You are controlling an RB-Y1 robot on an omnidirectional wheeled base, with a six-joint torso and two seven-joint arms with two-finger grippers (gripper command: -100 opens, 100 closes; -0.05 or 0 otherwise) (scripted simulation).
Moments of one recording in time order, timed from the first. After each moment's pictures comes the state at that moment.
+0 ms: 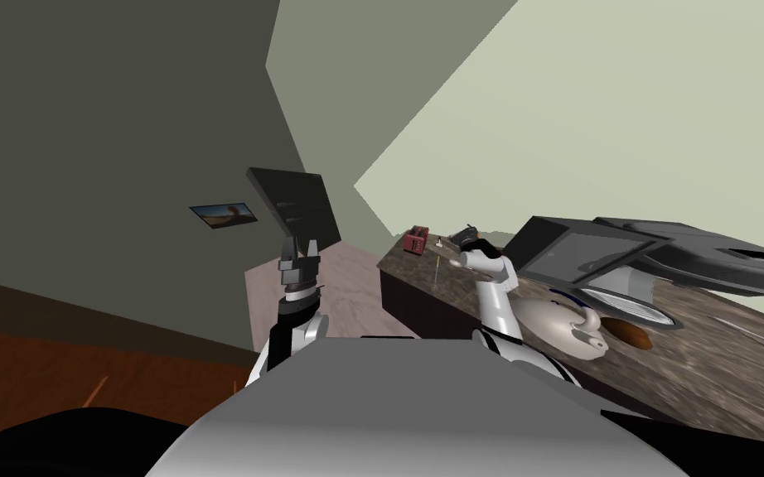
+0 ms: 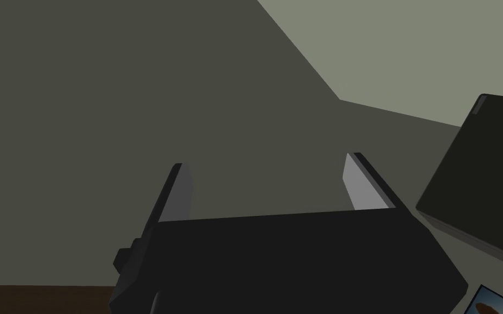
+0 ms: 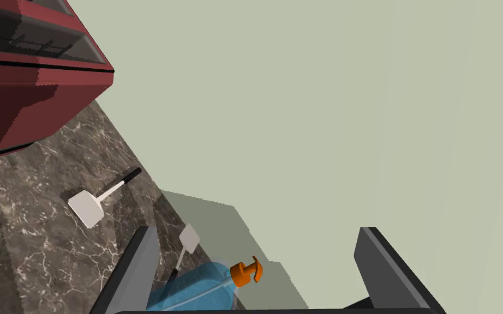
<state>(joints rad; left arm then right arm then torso) 0.48 0.04 -0.01 -2.35 0.03 -0.62 -0.12 -0.33 -0.30 -0.43 -1.76 -0.07 0.56 -0.67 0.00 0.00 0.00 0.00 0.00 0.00</state>
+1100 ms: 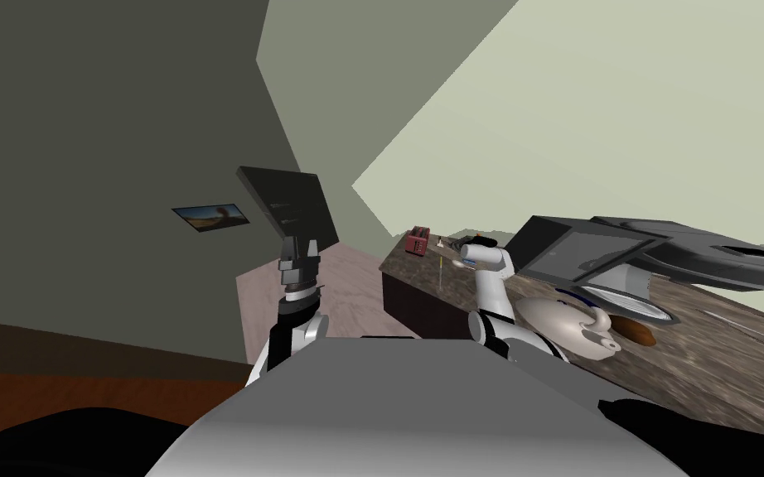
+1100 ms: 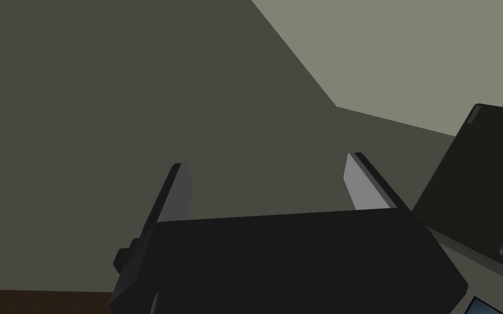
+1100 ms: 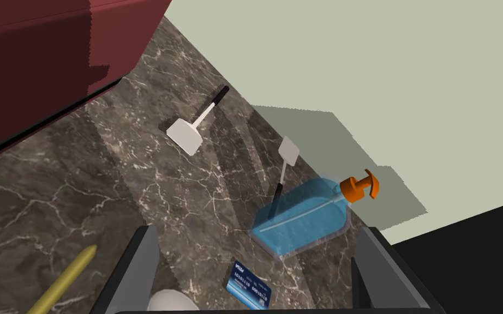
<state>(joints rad) 0.48 0.04 -0.01 -2.35 0.03 -0.62 -0.12 -0.47 -0.34 -0.50 -1.55 -0.06 0.85 -0.87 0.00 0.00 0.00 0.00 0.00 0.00</state>
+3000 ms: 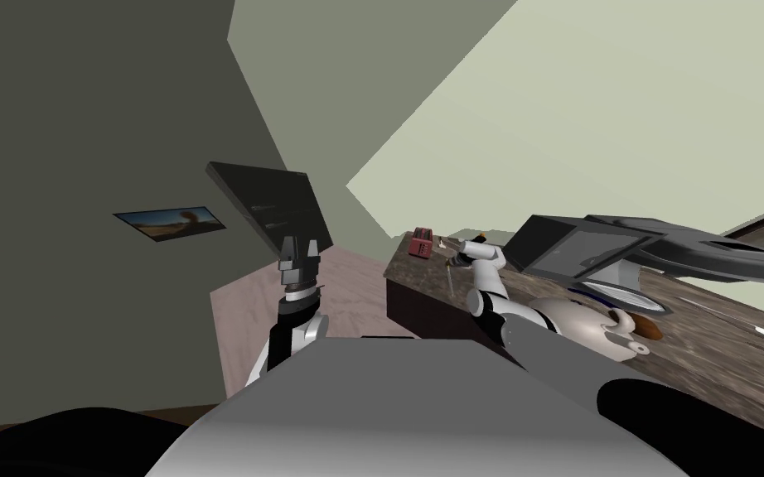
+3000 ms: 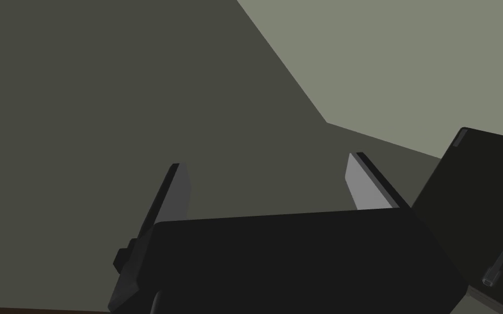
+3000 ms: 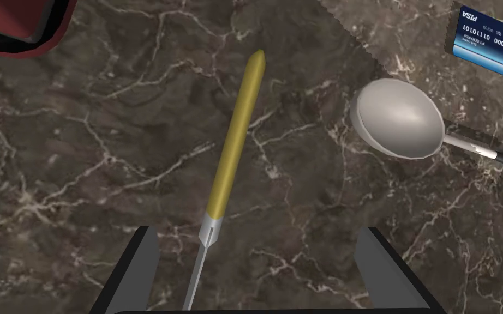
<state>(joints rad) 0.48 0.04 -0.01 -2.35 0.03 -0.62 -0.12 -0.67 -0.42 -0.58 -1.10 -0.01 1.36 -1.24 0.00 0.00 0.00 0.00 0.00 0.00</state>
